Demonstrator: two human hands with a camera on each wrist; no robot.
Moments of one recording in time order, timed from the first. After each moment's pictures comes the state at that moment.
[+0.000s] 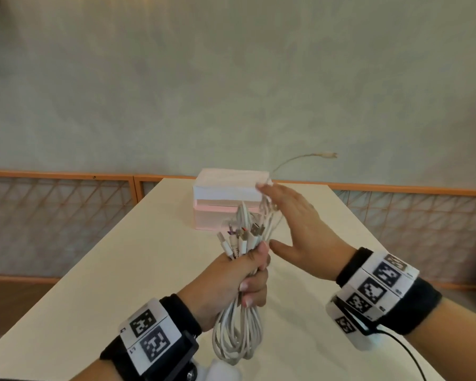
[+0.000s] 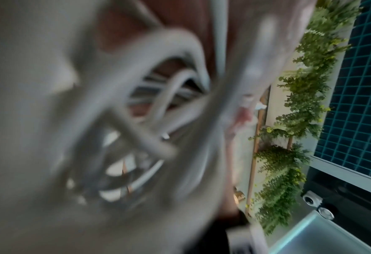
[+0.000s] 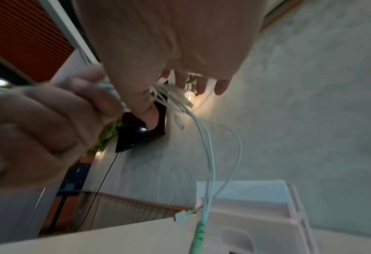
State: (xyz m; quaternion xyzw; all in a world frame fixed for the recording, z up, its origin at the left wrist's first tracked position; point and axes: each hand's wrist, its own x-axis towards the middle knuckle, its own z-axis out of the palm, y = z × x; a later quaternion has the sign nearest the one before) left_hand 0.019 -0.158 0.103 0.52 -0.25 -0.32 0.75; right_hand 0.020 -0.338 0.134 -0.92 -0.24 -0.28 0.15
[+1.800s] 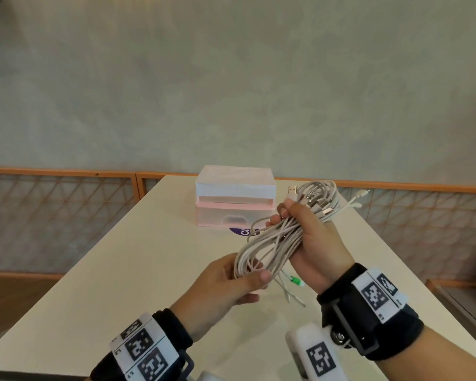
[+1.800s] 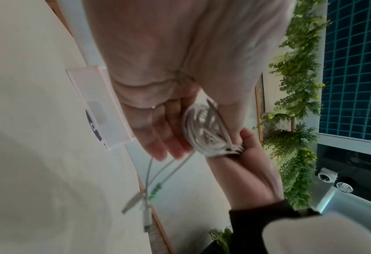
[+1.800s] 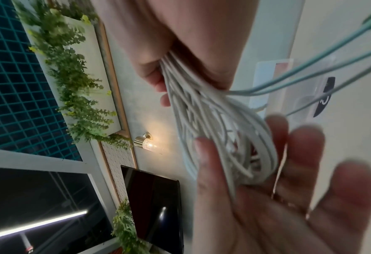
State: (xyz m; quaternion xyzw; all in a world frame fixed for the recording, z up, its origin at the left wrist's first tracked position) left_hand 0.020 -0.144 0.078 0.66 -0.21 -0.19 0.70; right_hand 0.005 -0.296 0.134 -0.43 -0.05 -0.14 0.89
